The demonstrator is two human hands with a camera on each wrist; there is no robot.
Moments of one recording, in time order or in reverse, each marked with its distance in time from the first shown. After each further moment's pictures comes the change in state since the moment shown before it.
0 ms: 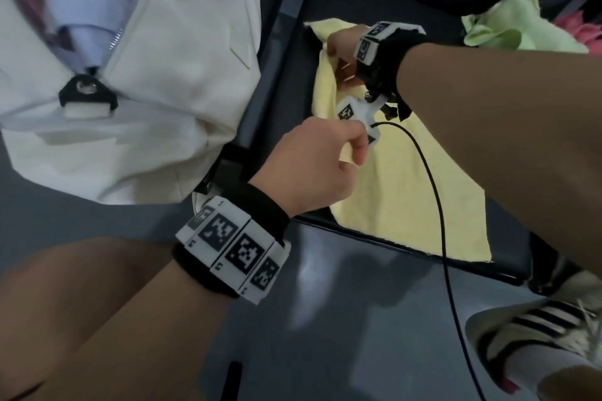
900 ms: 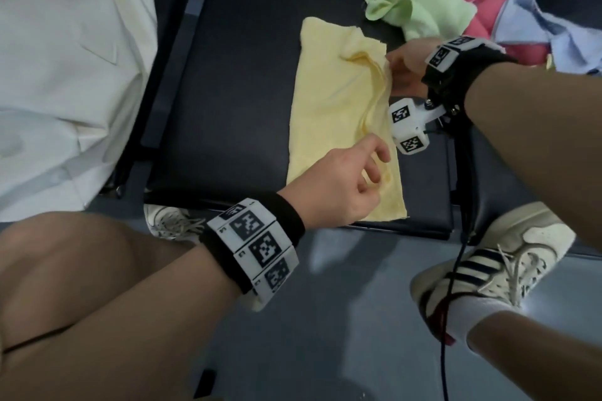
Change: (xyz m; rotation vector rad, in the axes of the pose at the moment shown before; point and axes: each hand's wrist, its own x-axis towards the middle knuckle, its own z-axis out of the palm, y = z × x) left_hand 0.022 0.076 0.135 -0.216 -0.303 0.142; right_hand -0.012 0.186 -0.161 0.384 0.196 0.207
